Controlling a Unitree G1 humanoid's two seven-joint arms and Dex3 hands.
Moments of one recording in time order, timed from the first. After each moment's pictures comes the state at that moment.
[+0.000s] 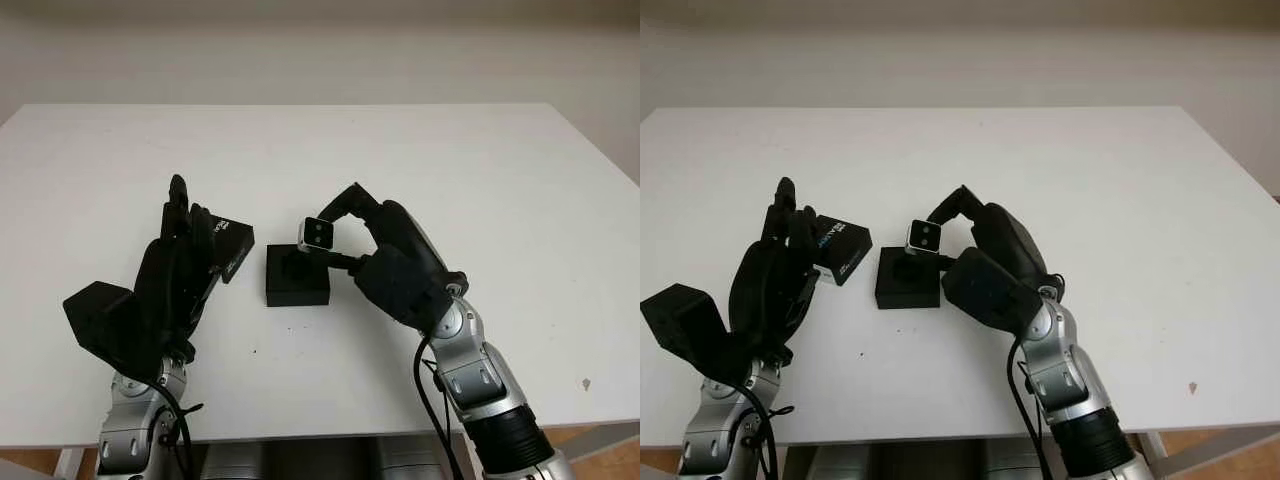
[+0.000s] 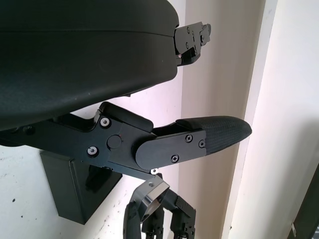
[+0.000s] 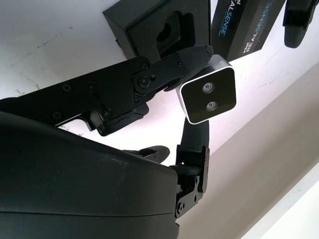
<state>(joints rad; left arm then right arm) -0.04 0.07 0.13 -0.16 -0.21 0.10 -0.08 -0.33 -0.16 0.25 0.01 -0.46 0.20 0.05</state>
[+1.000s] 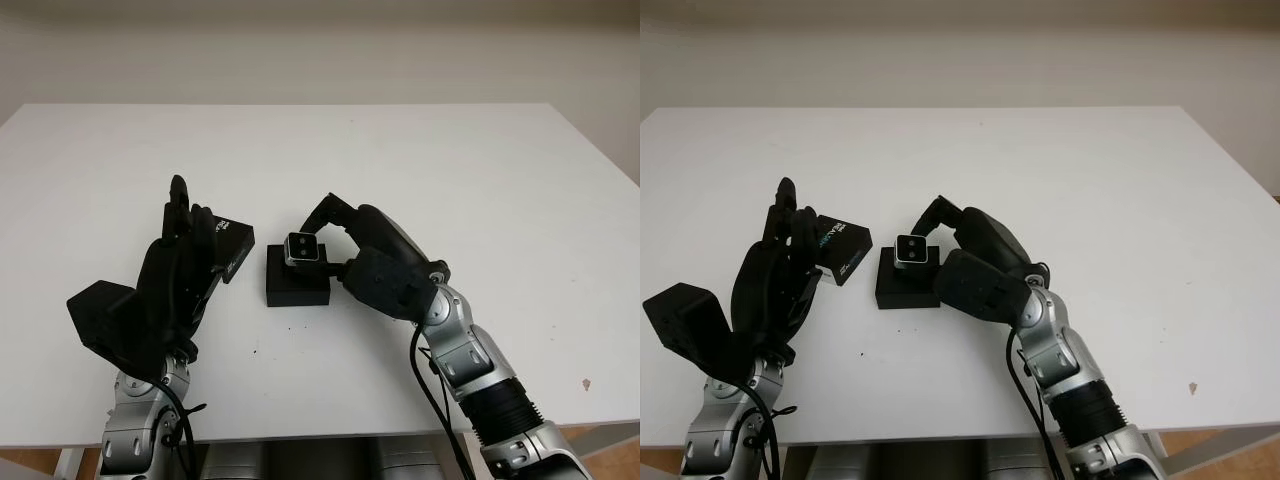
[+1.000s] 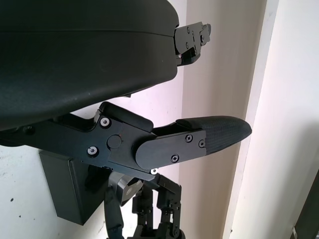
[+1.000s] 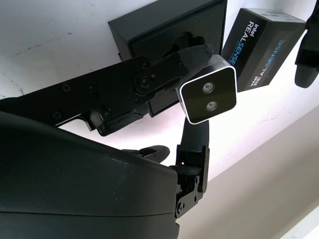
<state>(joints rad) -0.04 0.06 0.12 -0.17 -0.20 0.11 -0.06 -0.44 -0.20 0.27 0.24 -0.45 0.06 0.13</state>
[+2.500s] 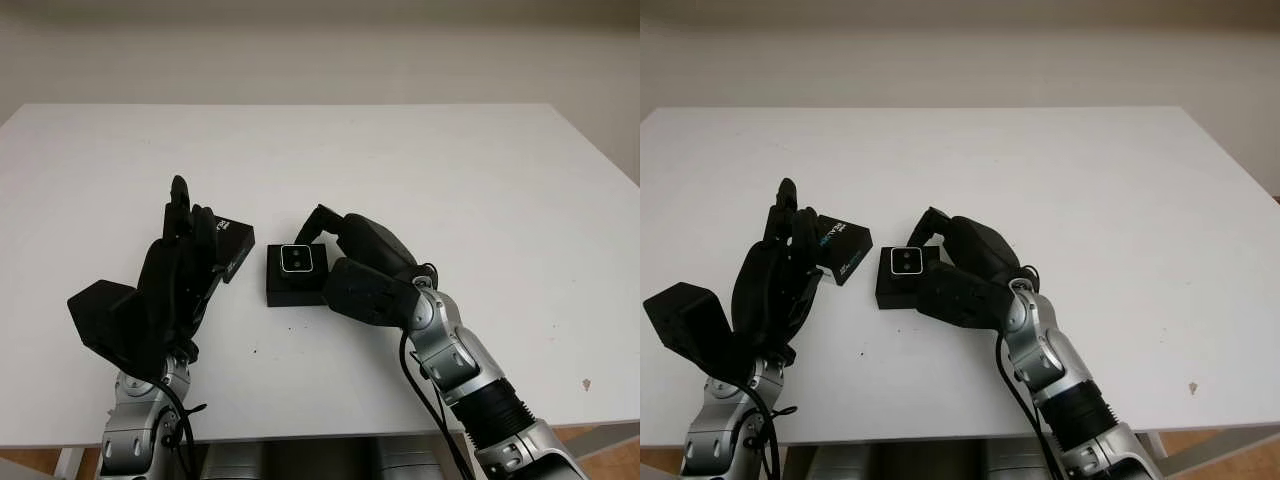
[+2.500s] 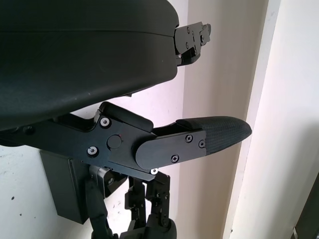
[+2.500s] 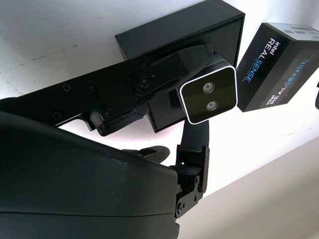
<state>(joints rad) -0.03 0.06 0.12 -0.18 -0.20 0.12 -0.06 -0.44 -0.19 0.35 0.21 -0.55 0.15 0.11</state>
